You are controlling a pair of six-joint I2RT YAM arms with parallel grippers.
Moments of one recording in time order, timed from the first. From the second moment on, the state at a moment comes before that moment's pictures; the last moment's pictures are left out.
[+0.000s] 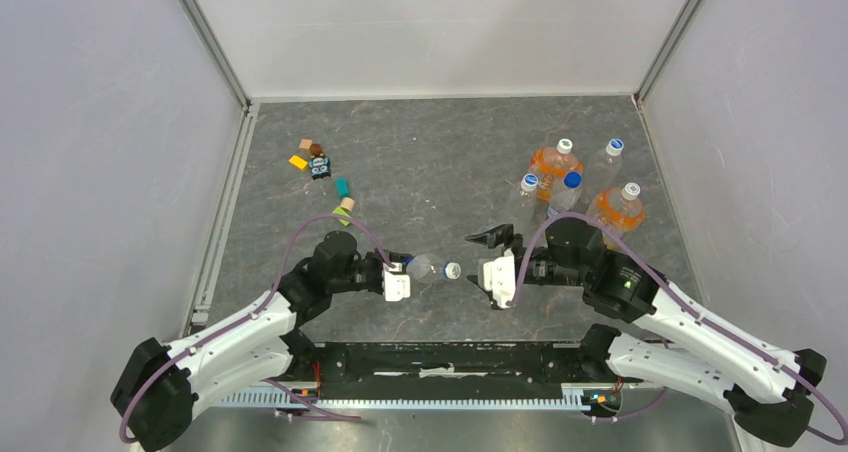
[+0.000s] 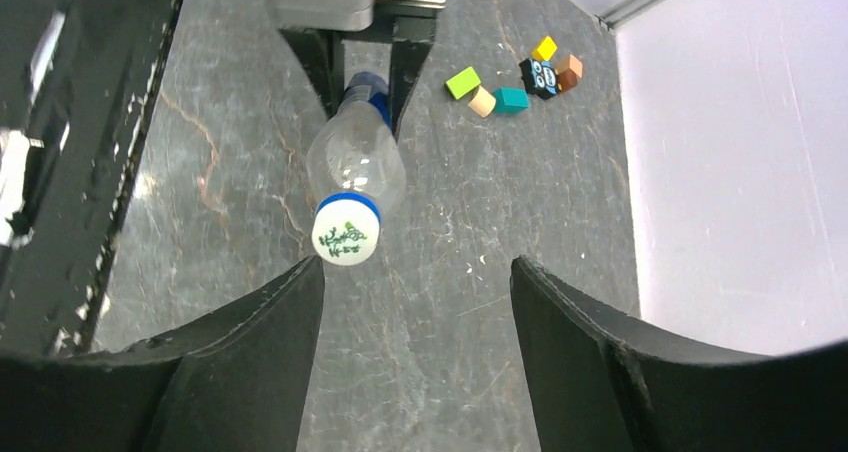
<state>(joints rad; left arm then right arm) -0.72 0.84 0.35 0.03 0.48 0.87 0.95 0.77 0.83 -0.39 -0.39 -0.78</state>
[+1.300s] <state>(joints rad) -0.72 0.86 0.35 0.03 0.51 0.87 1.07 0.92 0.79 -0.44 -0.31 -1.07</state>
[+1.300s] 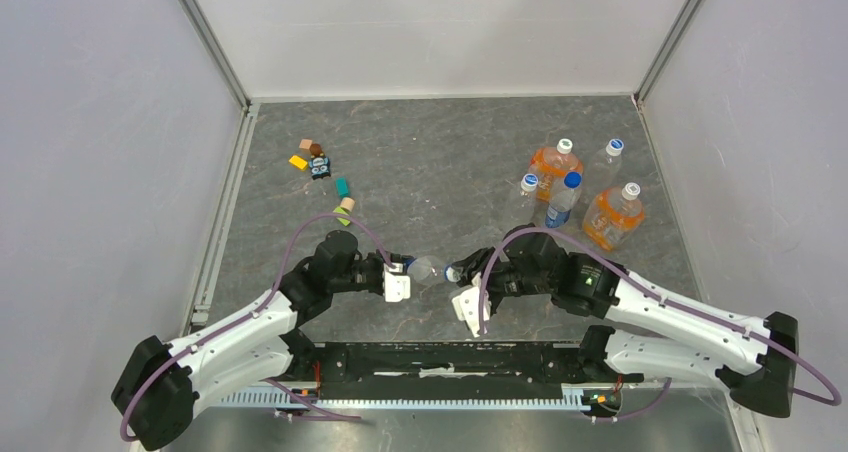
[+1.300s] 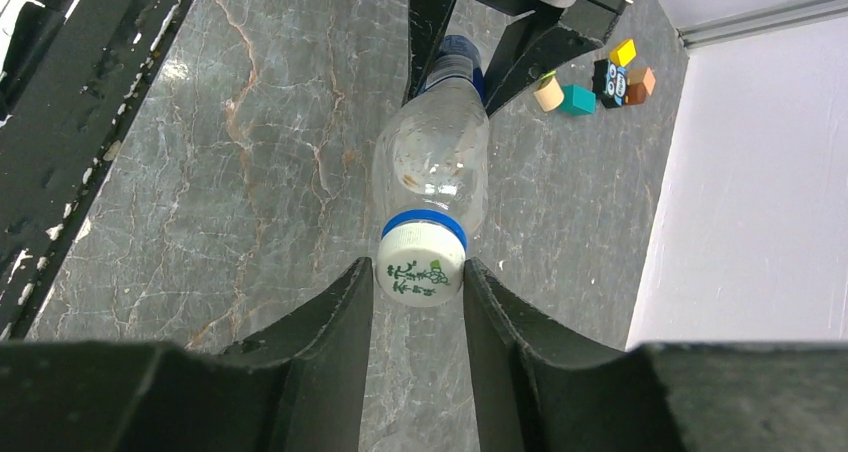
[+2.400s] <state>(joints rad) -0.72 0.86 0.35 -0.03 0.46 0.87 1.03 1.05 0.83 -0.35 -0.09 0.34</state>
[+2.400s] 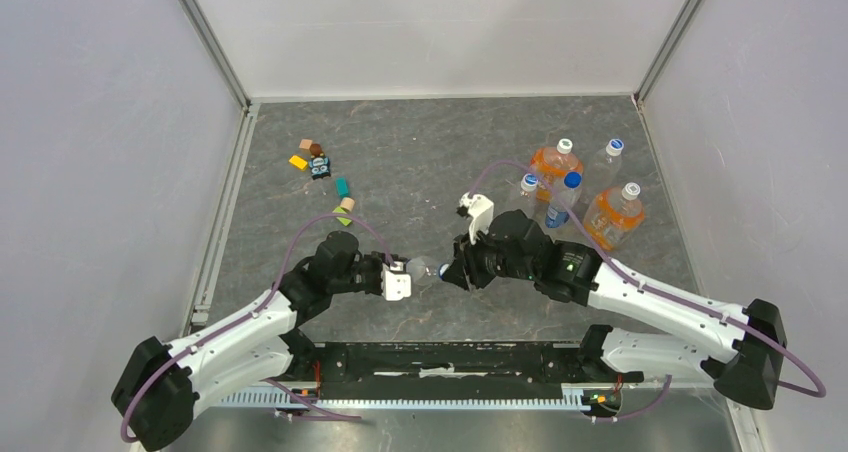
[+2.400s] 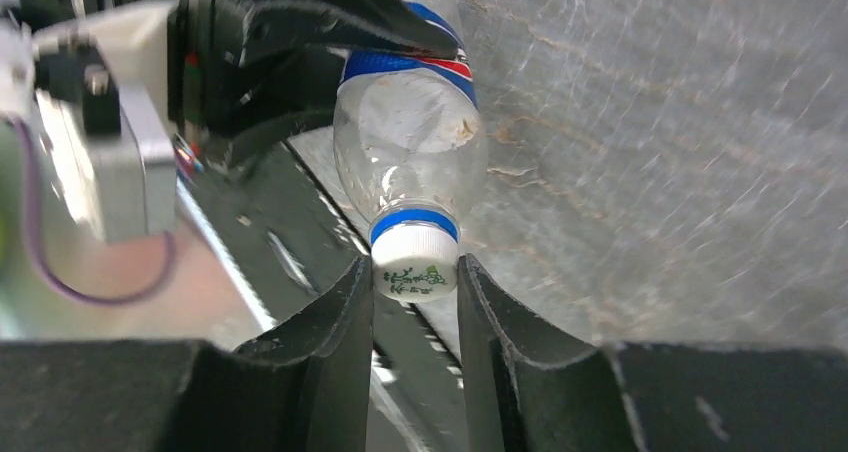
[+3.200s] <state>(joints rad) -0.73 0.85 0.37 0.02 0.50 0.87 1.01 0.89 0.80 -0.13 0.02 0.57</state>
